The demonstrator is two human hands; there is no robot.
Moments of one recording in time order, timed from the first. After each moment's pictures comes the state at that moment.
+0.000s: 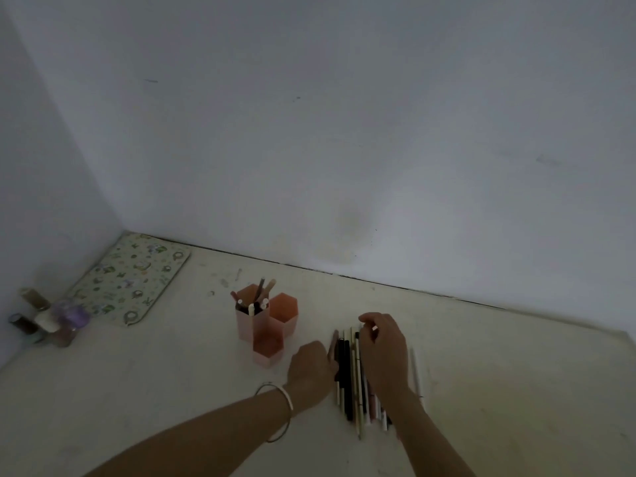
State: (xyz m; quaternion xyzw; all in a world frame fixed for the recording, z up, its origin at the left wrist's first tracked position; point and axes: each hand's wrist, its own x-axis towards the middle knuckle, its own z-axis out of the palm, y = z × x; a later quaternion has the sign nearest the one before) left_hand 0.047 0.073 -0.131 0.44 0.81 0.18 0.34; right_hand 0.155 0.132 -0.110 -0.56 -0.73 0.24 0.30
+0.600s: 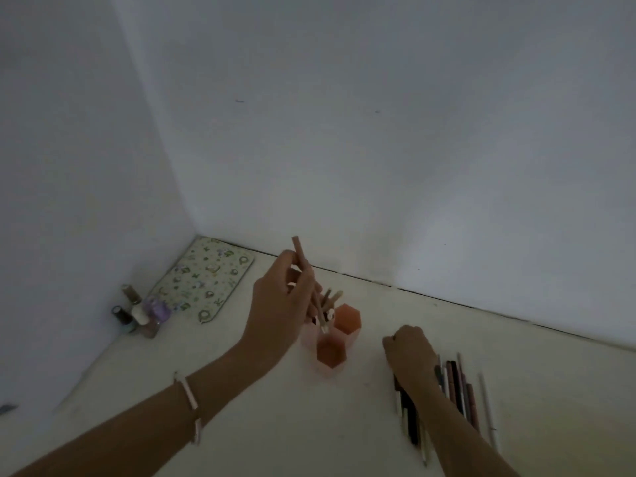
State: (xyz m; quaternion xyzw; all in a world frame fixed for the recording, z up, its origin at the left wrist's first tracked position) left_hand -0.087 0.016 0.005 0.34 0.66 0.62 0.25; right_hand 0.087 0.151 -0.130 -0.64 -0.74 0.19 0.03
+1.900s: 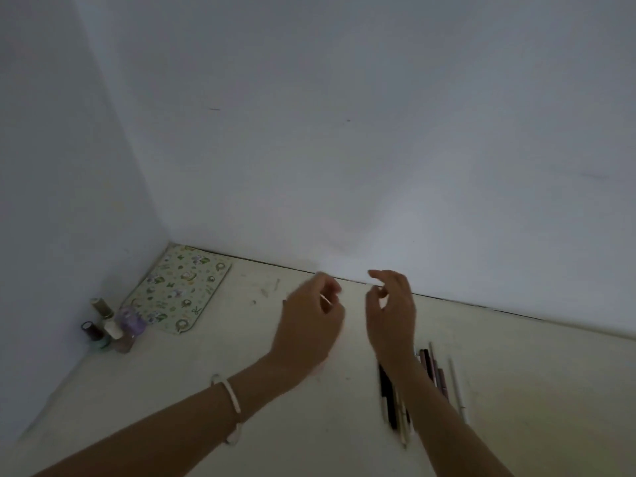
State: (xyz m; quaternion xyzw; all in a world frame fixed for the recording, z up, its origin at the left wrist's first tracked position) left_hand -0.045 0.038 -0.022 0.45 0.71 0.50 0.20; right_hand 0.066 0.124 -0.052 -0.47 -0.73 0.21 0.45
